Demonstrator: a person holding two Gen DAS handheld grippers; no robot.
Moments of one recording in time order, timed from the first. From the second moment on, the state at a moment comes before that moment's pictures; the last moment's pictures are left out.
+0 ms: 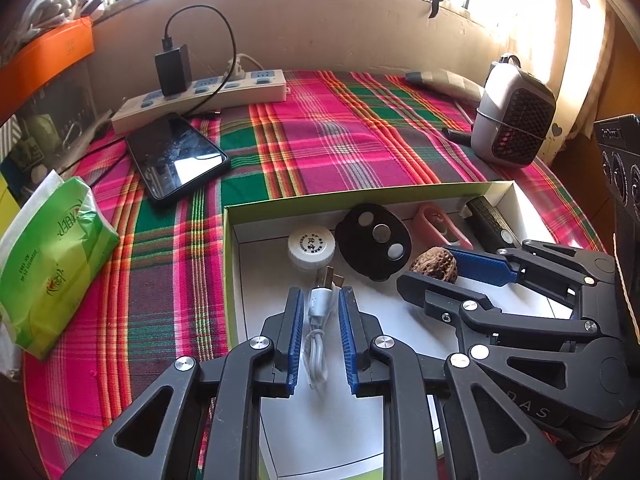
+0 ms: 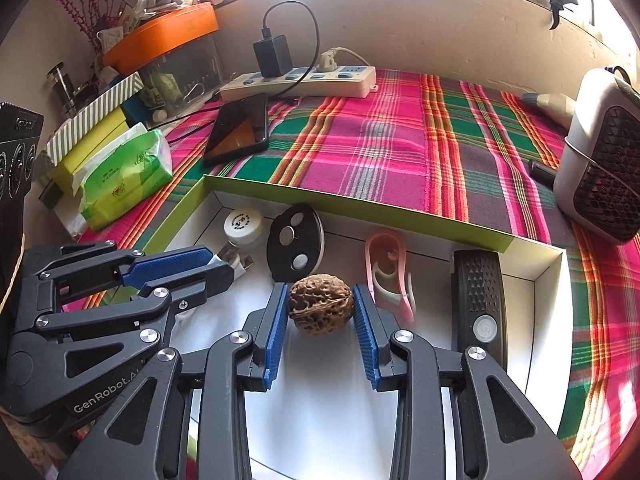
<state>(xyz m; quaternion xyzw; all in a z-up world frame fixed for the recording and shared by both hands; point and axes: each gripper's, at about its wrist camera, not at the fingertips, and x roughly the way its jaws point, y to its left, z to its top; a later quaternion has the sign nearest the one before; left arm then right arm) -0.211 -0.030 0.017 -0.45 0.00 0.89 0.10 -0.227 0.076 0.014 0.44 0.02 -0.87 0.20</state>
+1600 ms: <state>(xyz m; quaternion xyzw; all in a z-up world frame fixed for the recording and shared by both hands) -0.110 -0.029 0.046 -0.40 -0.04 0.91 0.10 -0.135 0.107 0.052 0.38 -0.02 -0.91 0.16</state>
